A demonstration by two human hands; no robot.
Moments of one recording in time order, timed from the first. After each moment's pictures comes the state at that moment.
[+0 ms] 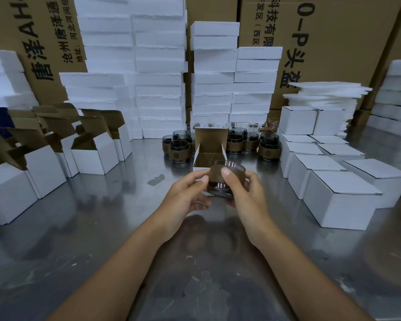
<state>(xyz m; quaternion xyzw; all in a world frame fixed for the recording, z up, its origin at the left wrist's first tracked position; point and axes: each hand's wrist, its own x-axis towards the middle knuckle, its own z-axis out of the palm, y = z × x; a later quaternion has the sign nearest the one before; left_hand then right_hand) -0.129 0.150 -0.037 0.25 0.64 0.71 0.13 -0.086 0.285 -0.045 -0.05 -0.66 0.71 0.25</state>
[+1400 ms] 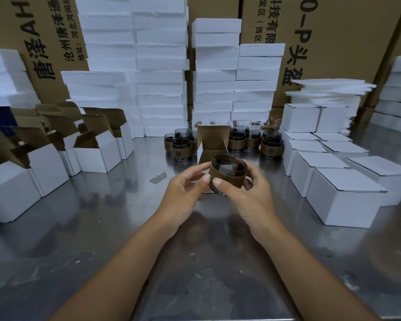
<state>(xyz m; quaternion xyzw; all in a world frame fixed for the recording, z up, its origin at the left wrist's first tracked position) -0.129 0.150 -0.036 0.28 0.69 0.66 -0.01 -0.083 0.286 -0.040 0.00 -0.64 0.71 0.29</state>
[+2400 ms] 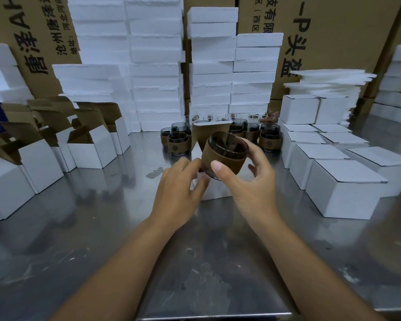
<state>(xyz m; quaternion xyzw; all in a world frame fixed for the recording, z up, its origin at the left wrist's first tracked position) -0.129 0.153 -0.042 0.29 0.85 0.36 -0.27 -0.069 0.279 -0.025 0.05 -0.69 0.60 0.39</state>
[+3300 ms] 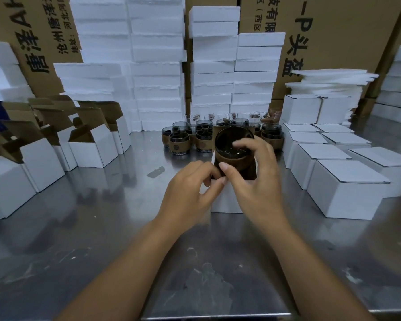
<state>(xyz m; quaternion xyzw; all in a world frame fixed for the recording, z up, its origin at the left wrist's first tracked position) -0.121 0.157 -0.038 0.41 0.77 0.37 -0.30 -0.070 0.289 -0.026 0.09 -0.76 0.45 0.46</state>
